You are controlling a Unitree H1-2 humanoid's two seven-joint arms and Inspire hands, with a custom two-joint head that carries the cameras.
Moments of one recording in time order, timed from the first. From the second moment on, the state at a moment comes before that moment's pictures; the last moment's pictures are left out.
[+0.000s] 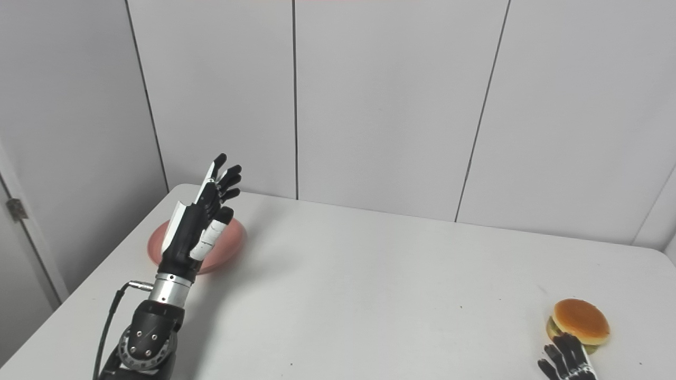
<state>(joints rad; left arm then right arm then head) -0.35 0.24 0.17 0.12 0.05 -0.29 0.02 0.01 -0.21 -0.12 0.17 0.38 -0.32 0.33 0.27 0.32</state>
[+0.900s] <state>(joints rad) -0.60 0.45 0.30 0.80 -0.14 -0.43 -0.04 0.00 -0.22 -0.10 0.18 0.38 -0.32 0.34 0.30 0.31</state>
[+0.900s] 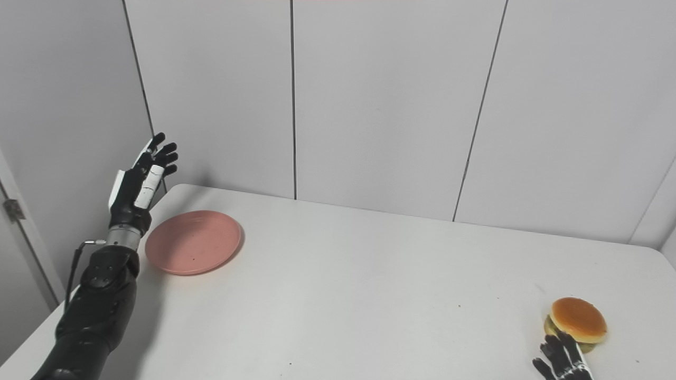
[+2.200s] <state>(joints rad) -0.66 0.54 0.34 1.23 -0.17 -0.43 -0.11 0.00 -0.23 -0.09 0.19 0.38 -0.33 0.34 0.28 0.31</state>
